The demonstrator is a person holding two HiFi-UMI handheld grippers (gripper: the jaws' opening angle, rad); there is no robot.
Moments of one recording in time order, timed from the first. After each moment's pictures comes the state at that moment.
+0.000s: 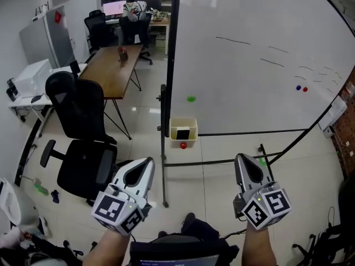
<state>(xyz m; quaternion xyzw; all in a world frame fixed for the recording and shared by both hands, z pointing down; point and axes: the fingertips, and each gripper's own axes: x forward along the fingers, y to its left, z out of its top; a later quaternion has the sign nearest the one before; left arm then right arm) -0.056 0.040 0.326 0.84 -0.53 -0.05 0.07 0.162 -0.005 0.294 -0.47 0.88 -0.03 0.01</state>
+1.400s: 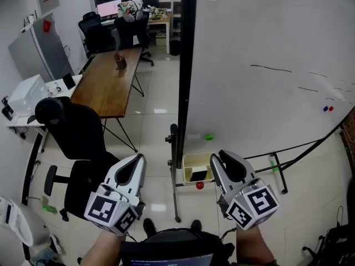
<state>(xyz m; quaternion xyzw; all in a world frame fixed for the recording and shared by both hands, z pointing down) -0.165 -0.167 0.311 0.83 -0.55 -0.02 0.06 0.014 -0.203 0.302 -0.42 0.91 -0.05 0.01</state>
